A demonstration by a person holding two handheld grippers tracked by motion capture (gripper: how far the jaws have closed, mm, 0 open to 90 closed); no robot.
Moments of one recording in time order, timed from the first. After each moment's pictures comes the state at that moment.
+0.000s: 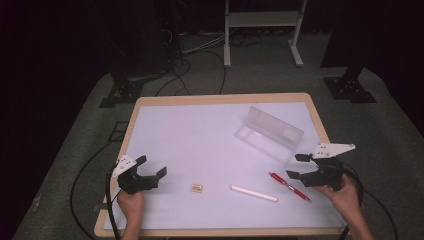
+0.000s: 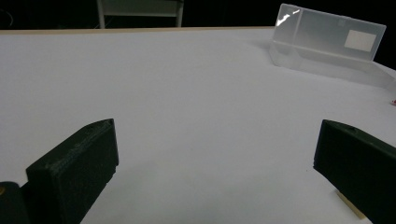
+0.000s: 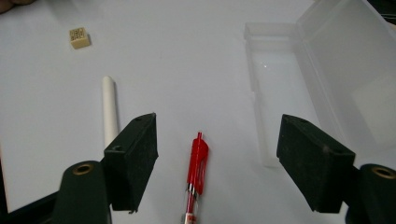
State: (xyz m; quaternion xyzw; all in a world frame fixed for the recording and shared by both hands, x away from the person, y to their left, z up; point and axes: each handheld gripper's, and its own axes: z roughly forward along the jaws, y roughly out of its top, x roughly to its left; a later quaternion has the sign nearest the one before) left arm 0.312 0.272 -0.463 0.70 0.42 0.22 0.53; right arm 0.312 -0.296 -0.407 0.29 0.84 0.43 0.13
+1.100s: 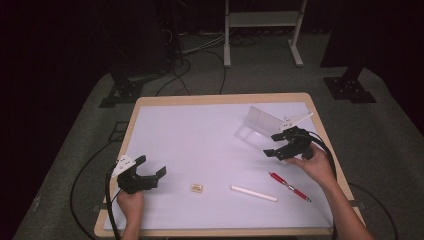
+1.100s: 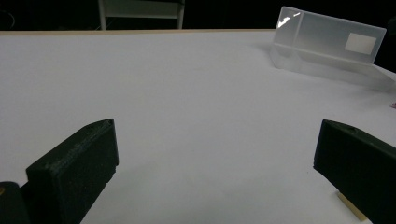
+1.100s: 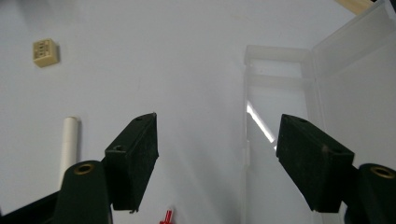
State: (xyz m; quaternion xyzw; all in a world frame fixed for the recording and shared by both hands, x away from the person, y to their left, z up) left arm 0.312 0.273 -0.464 0.70 0.43 0.22 0.54; right arm 0.396 -0.234 -0.389 0.27 0.88 0.37 0.10
